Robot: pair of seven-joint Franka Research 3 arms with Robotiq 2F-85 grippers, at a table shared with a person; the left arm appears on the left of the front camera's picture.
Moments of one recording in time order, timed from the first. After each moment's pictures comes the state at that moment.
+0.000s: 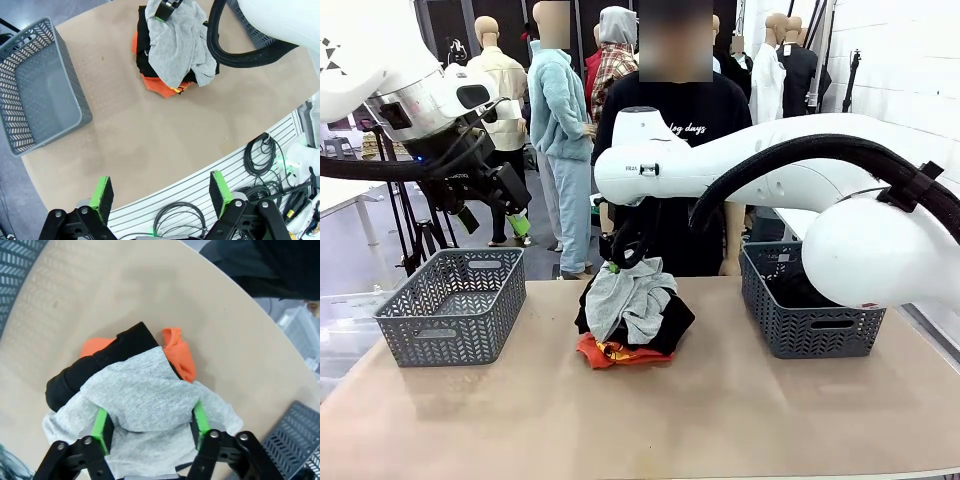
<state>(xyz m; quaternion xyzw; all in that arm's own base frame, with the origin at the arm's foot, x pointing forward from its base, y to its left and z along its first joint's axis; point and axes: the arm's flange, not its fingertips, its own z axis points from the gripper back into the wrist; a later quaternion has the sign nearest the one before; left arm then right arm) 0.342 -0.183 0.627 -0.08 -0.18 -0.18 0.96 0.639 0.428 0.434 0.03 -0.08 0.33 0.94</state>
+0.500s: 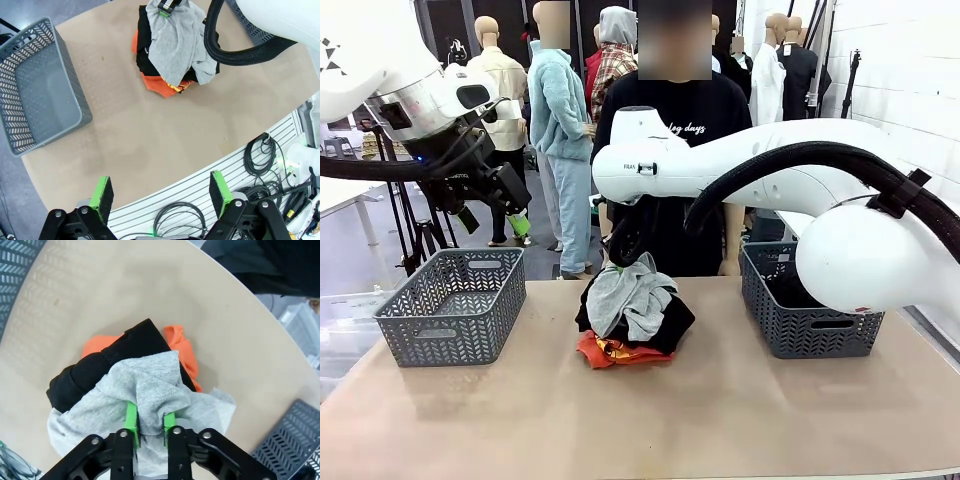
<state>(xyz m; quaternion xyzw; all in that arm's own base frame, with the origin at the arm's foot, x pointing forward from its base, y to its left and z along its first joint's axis) 0.342 -0.183 0.627 -0.08 -0.18 -0.18 0.96 0.641 0.430 0.434 0.03 -0.07 0.32 0.94</state>
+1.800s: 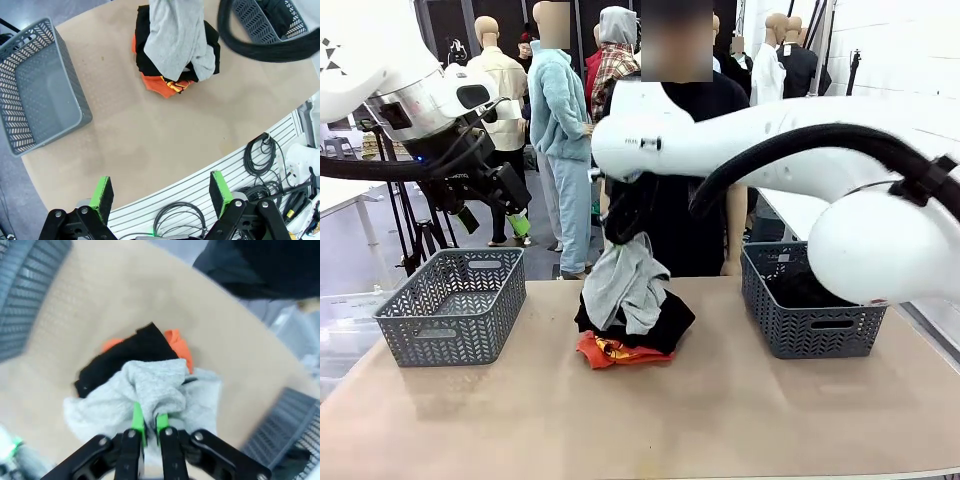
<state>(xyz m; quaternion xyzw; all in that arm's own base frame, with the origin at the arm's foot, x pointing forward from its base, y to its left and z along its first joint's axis) 0.342 -0.183 0.627 -0.08 -0.18 -0.18 0.96 0.620 0.428 0.522 0.04 -0.12 0.29 0.95</state>
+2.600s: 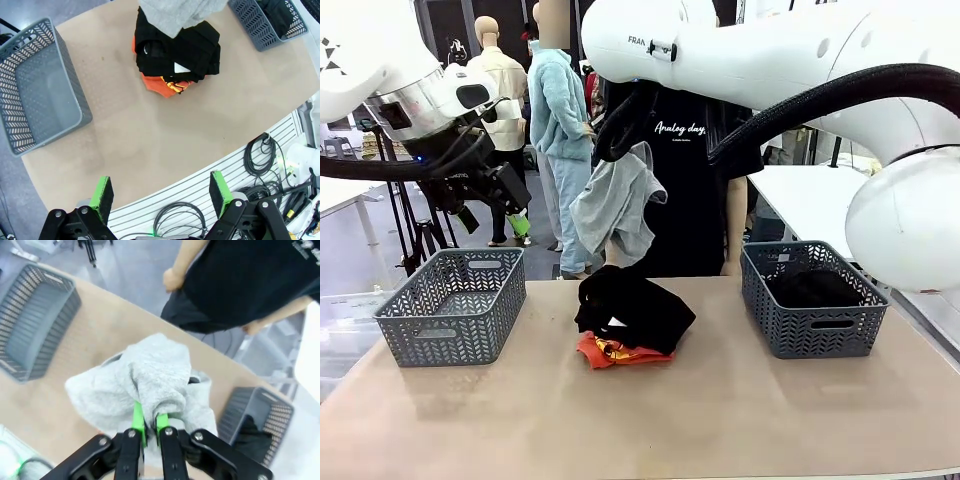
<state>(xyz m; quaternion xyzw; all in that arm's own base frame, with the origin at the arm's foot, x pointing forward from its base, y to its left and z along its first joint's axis) 0.342 -0.183 0.628 -0.08 -0.18 -0.18 0.96 0.571 0.421 0.672 0.00 -0.23 0.27 0.94</state>
